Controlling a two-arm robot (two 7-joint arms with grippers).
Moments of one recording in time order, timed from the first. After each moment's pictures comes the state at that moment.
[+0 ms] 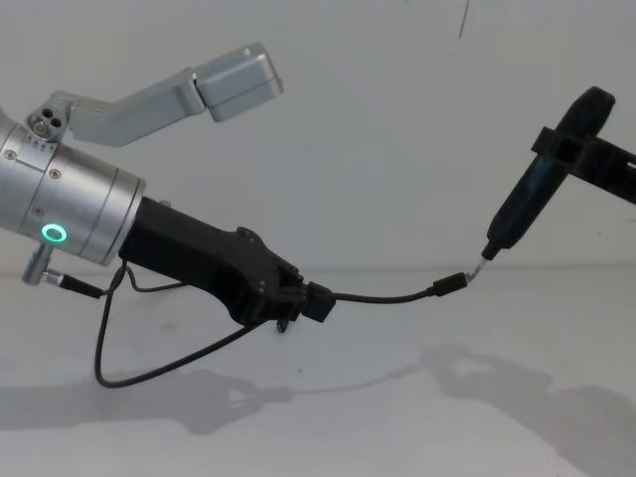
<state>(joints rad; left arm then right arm) -0.83 0.52 0.83 -1.26 -0.32 0.16 -0.93 0.13 0.24 -0.21 -1.64 0.65 0.01 0.20</state>
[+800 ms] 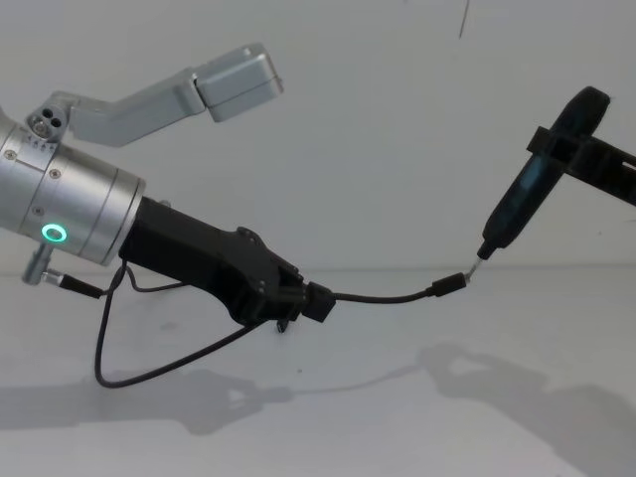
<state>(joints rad) -0.83 0.52 0.83 -1.26 -0.32 0.16 -0.93 0.13 0.24 -0.22 -1.63 0.66 0.01 0.20</state>
